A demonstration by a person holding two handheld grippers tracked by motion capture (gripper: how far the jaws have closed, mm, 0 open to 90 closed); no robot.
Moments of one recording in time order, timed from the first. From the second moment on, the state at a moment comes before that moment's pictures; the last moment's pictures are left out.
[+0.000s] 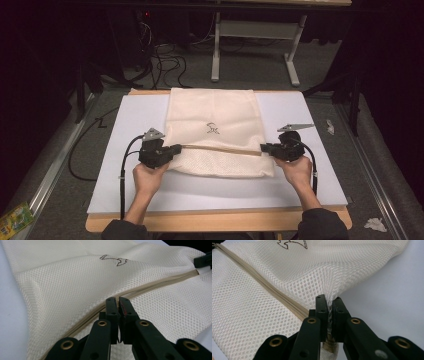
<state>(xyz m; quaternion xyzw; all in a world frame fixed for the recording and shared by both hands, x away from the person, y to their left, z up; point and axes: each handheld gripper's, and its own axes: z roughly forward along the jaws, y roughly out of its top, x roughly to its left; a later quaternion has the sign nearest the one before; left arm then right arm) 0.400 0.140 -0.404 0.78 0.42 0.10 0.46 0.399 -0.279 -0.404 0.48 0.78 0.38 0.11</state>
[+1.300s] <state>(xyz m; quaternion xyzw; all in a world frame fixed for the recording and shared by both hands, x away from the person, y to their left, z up) 0.396 0.179 -0.401 0.76 0.45 0.12 0.45 0.396 -0.288 -0.409 0.49 0.78 0.38 0.11</state>
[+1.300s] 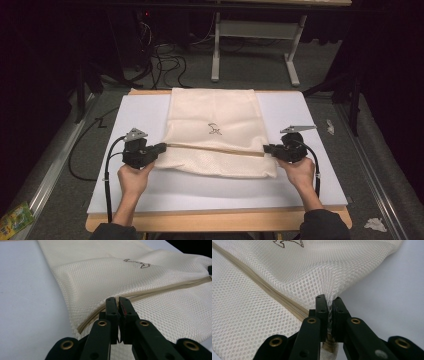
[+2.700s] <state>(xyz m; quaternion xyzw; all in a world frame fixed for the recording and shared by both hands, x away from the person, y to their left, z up) 0.393 0.193 -0.404 0.75 0.47 0.12 0.45 0.399 -0.300 -0.409 0.50 0.76 0.38 0.13</state>
